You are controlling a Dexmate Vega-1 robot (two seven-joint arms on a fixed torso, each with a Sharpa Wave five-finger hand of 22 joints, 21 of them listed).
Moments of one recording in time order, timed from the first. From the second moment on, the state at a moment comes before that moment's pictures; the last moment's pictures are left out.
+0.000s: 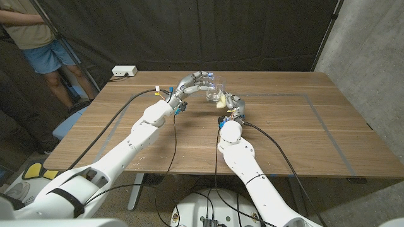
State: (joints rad) left arm 0.67 0.43 0.52 -1.25 -0.38 -0.43 -0.23; left_hand 1.14 -0.09 0.16 -0.21 0.20 0.37 0.01 0.79 0.26 0.53 -0.03 0.54 0.48 0.72 0.05 0.28 0.69 0.23 0.01 0.93 0.21; right arm -1.02 0.10 -0.42 -1.61 0.09 -0.10 -0.69; right_hand 1.13 0.12 0.32 -0.15 0.18 1.04 -0.05 0.30 0.20 1.12 -0.05 0.39 0.29 1.14 -0.18 0.58 0.59 0.52 -0.05 1.11 0.51
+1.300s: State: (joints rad) left arm 0.64 0.43 0.52 -1.18 -0.41 -0.43 -0.31; left_hand 1.14 -0.09 0.16 -0.21 0.20 0.37 0.01 0.79 0.26 0.54 -0.03 0.53 0.48 0.73 0.05 0.26 0.71 0.22 0.01 0.95 0.20; right arm -1.02 0.09 -0.44 -1.66 0.11 0.04 -0.71; right_hand 1.14 0.12 0.31 -0.15 0.18 1.04 -0.05 0.29 0.21 1.12 -0.06 0.38 0.30 1.14 -0.19 0.59 0.62 0.50 -0.05 1.17 0.51
